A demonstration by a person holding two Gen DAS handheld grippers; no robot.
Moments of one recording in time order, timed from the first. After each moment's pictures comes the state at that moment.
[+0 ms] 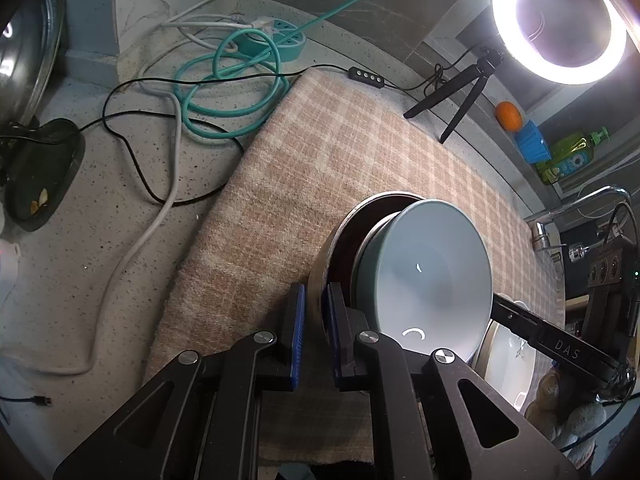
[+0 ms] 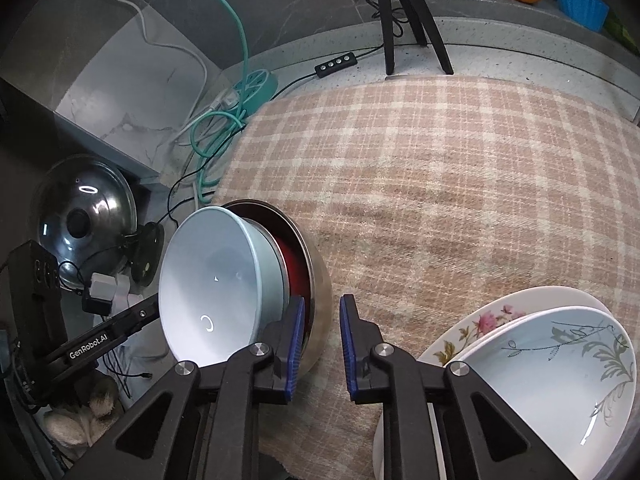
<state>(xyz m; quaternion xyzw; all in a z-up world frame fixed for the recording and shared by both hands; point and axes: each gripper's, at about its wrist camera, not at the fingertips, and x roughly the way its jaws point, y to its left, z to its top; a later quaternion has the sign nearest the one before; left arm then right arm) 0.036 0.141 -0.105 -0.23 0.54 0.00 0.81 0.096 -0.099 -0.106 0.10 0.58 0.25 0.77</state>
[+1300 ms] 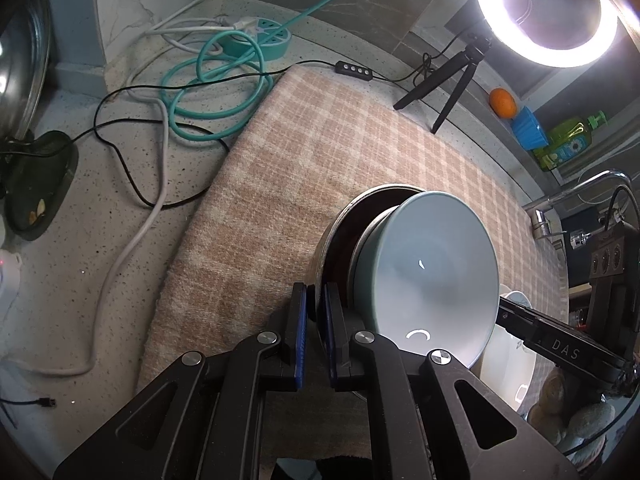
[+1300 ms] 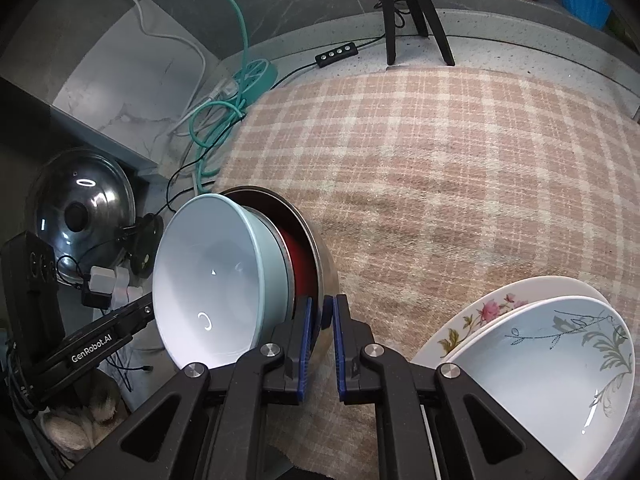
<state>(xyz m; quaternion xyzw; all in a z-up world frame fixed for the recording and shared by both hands) 0.037 0.126 -0.098 -0.21 0.55 -0.01 0.81 0.095 -0.096 -0.105 0.09 0.59 0.25 0.76</state>
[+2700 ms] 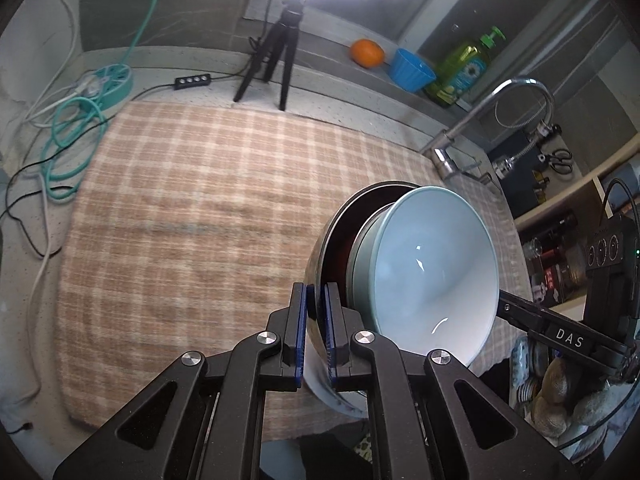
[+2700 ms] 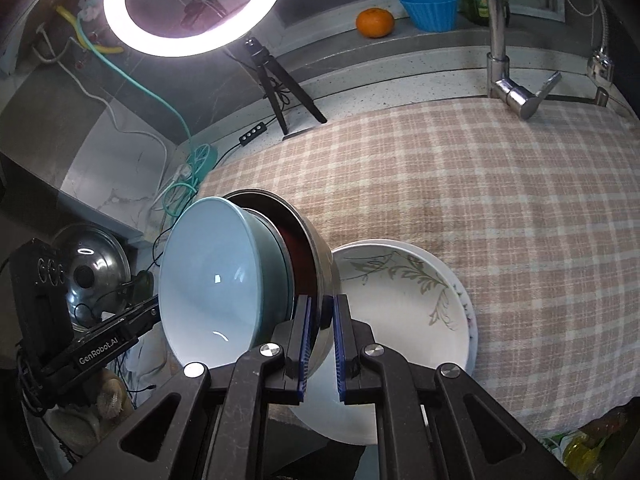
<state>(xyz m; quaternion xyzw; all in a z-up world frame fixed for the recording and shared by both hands) 0.040 -0.015 -0.047 -0.13 0.53 -0.15 0.82 0.039 -0.261 -0.040 0.17 0.54 0.15 0.81</state>
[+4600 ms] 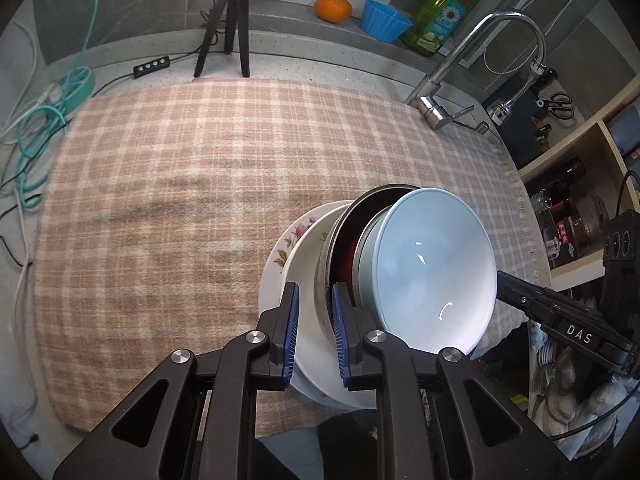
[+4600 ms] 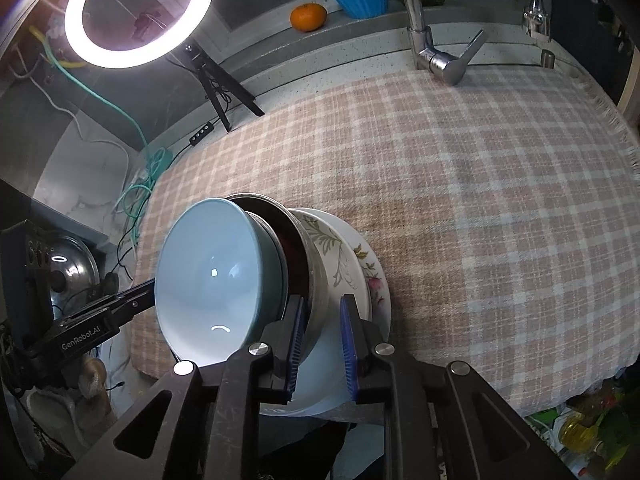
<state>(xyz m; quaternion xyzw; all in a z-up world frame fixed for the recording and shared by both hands) 0.031 -0.059 -0.063 -0.07 0.56 -0.17 0.81 0.010 -0.318 -0.065 0.17 0.54 0.10 0.82</state>
